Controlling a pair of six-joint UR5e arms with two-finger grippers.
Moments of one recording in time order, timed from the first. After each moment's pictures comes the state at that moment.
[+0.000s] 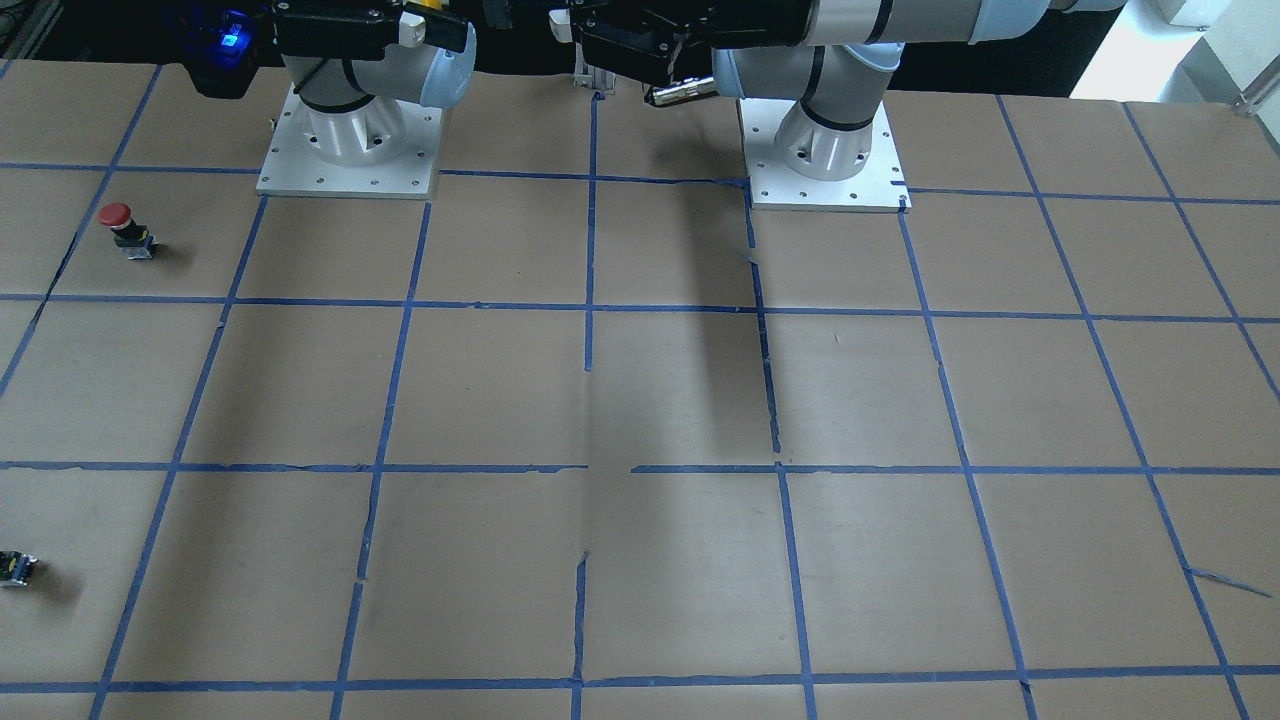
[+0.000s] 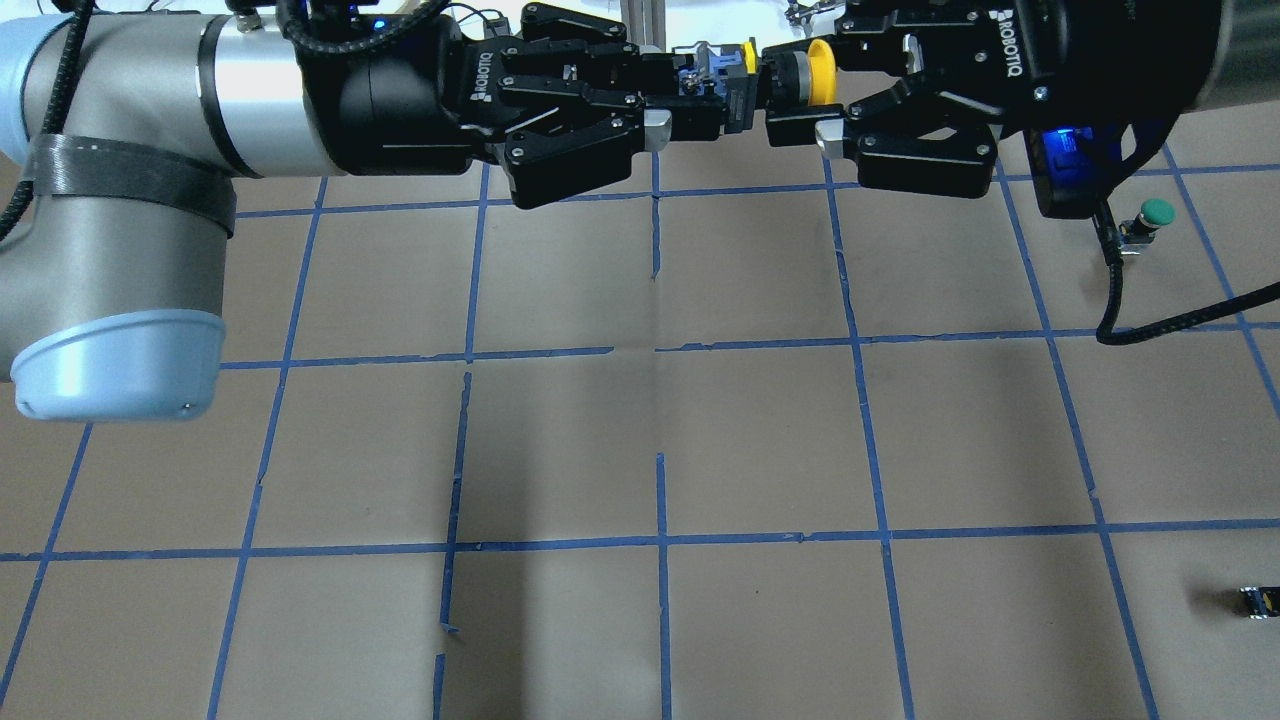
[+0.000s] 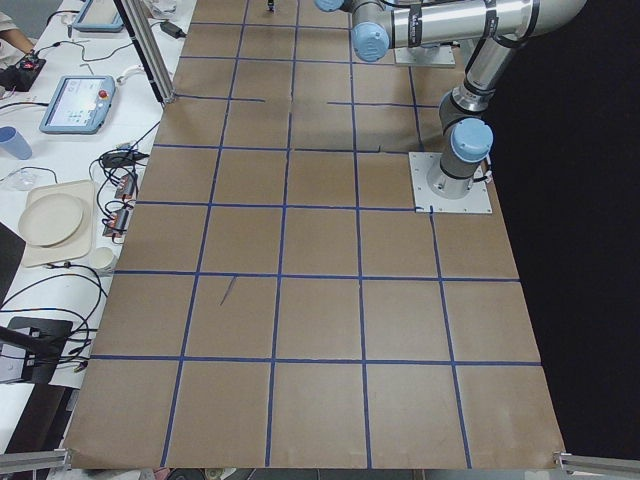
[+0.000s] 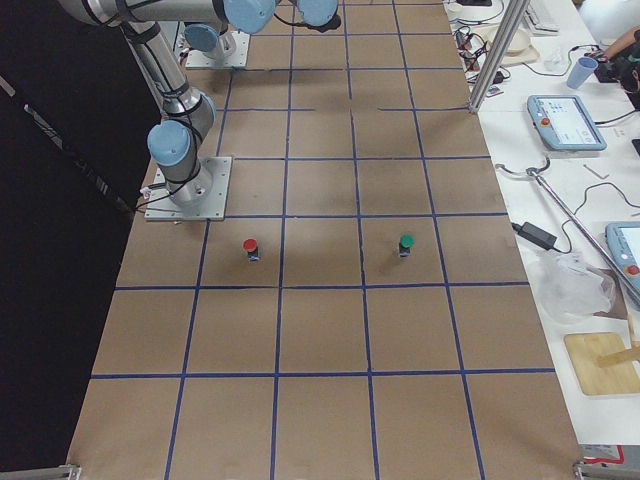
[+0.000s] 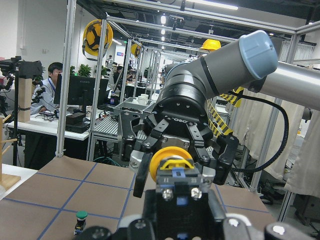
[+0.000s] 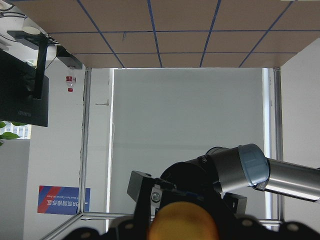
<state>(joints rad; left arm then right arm) -1.59 -1.47 -1.86 -1.08 0.09 1.08 1.33 -1.73 1.60 -0.85 -0.30 0.92</state>
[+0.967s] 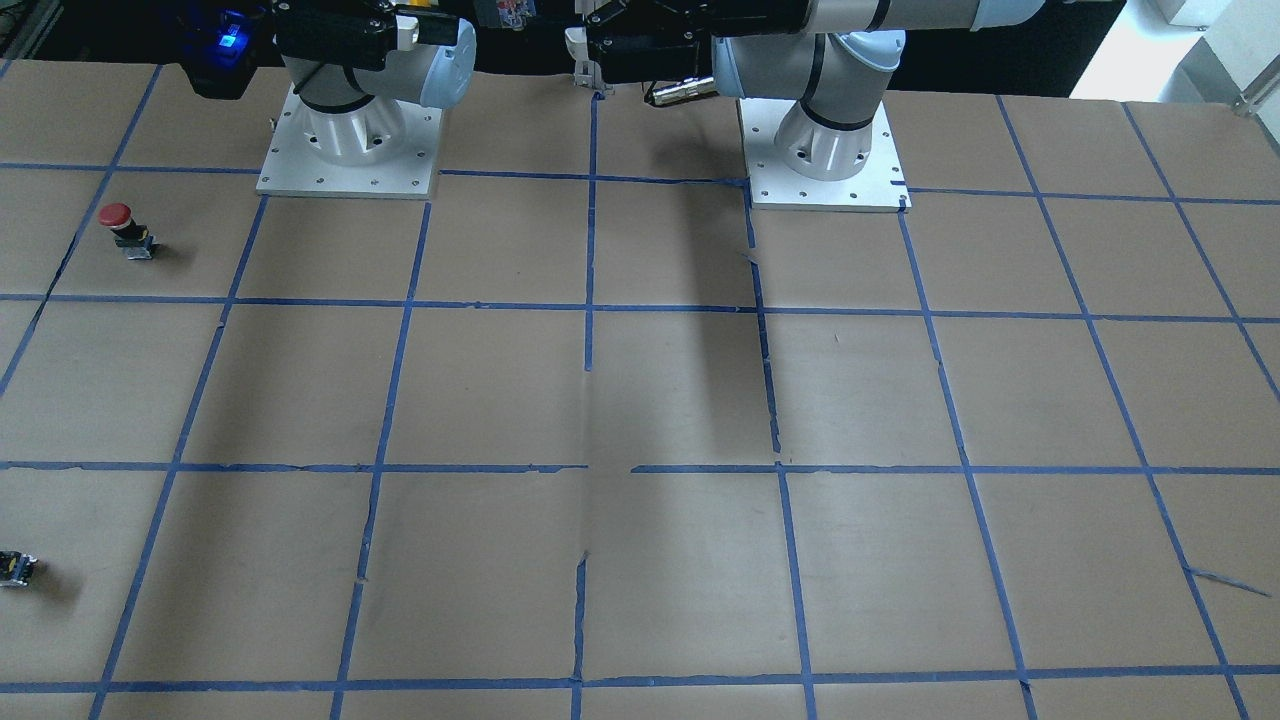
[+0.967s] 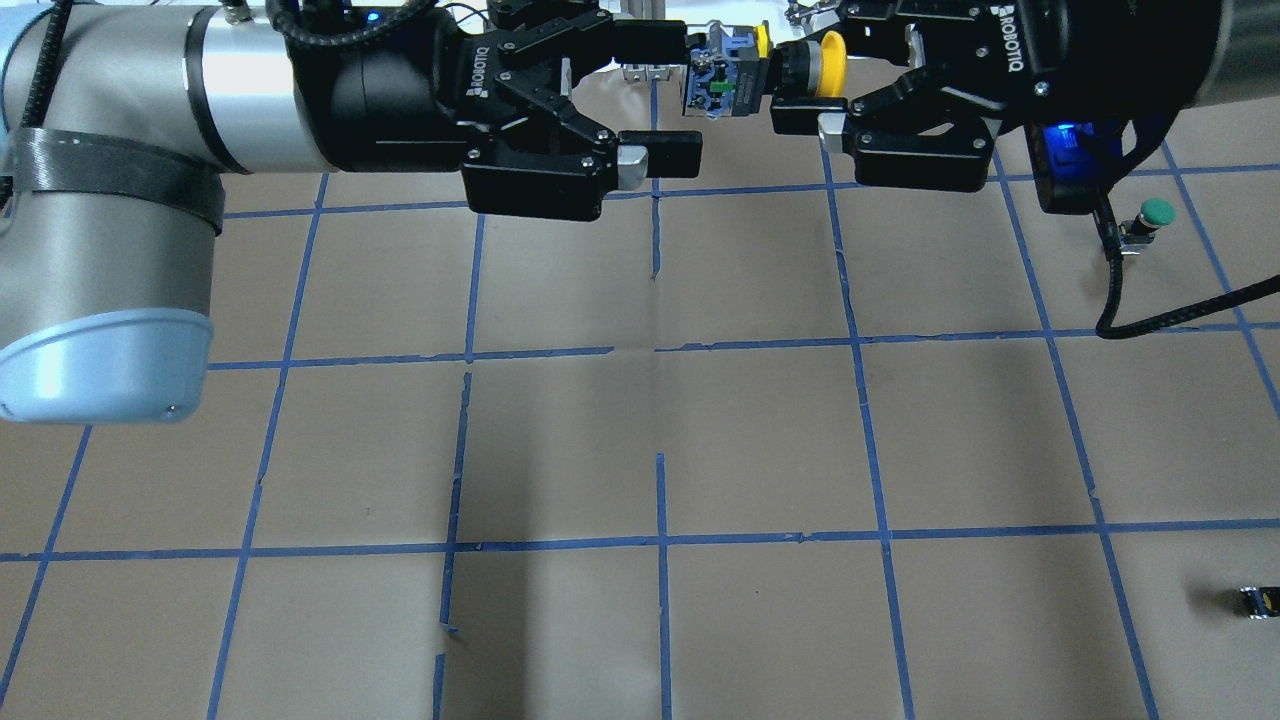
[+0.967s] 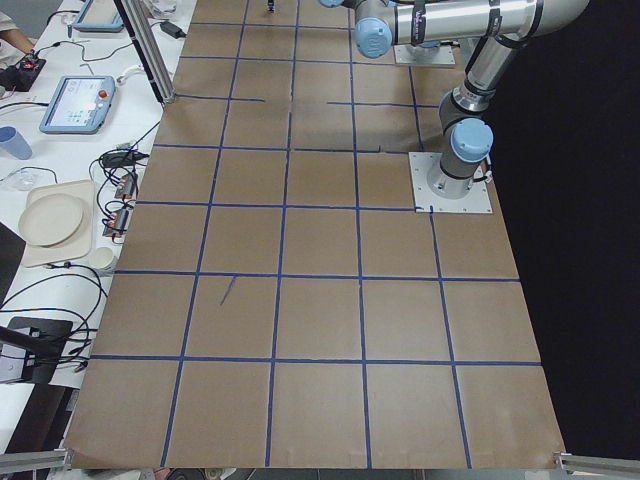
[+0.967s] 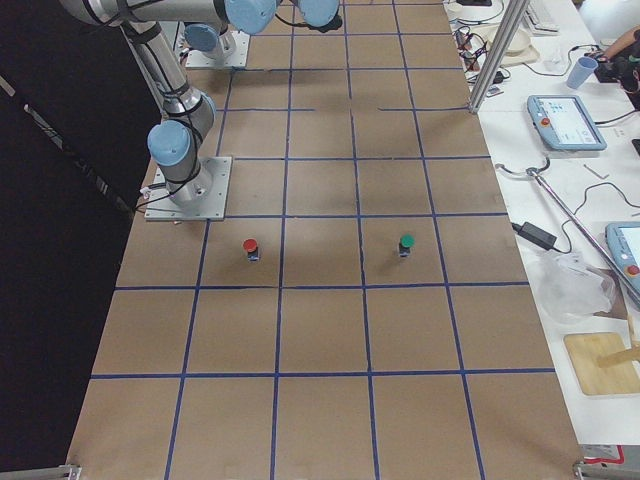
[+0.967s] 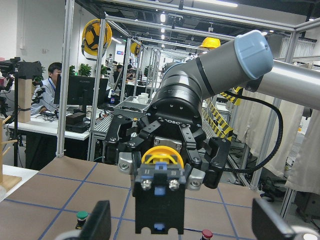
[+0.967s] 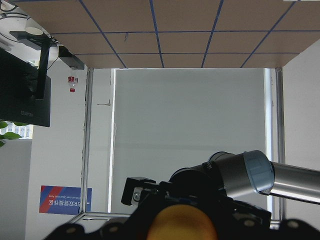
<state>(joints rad) -1.59 -1.46 -1.83 -1.14 0.10 1.08 1.33 -1.73 1.60 -0.86 -0.30 0.92</state>
